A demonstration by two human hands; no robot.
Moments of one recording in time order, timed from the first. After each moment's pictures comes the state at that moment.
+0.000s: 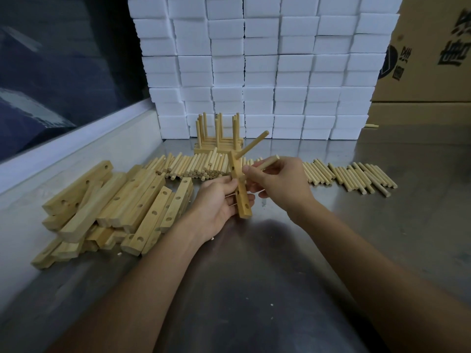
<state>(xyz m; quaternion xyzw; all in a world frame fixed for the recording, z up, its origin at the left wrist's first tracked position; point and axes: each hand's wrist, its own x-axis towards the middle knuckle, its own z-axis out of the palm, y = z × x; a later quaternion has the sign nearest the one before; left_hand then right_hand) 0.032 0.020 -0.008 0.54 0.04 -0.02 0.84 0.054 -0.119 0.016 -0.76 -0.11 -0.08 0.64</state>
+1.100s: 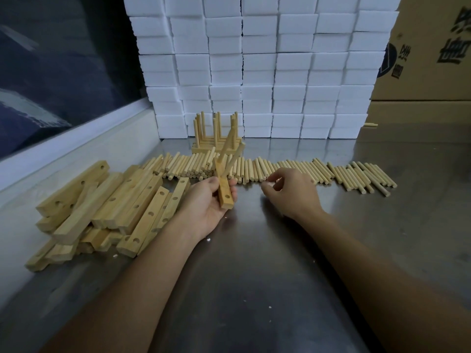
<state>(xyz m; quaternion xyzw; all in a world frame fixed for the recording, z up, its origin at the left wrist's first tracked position) 0.034 0.029 -0.006 0.44 0.15 0.00 0.89 0.090 -0.144 -0.025 -0.92 -0.09 -0.18 0.34</state>
